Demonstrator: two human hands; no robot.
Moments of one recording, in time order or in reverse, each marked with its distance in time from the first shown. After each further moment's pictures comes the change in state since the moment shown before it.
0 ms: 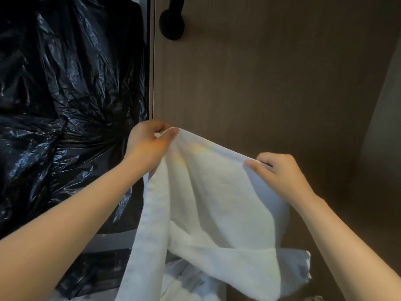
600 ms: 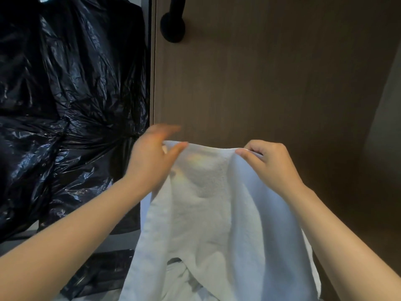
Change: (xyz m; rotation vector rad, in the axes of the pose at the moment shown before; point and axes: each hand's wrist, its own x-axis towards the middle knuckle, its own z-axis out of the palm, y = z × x) left_hand -0.026 0.010 -0.001 0.136 -0.009 0.163; right_hand 0.021 -0.028 0.002 0.051 0.077 -0.100
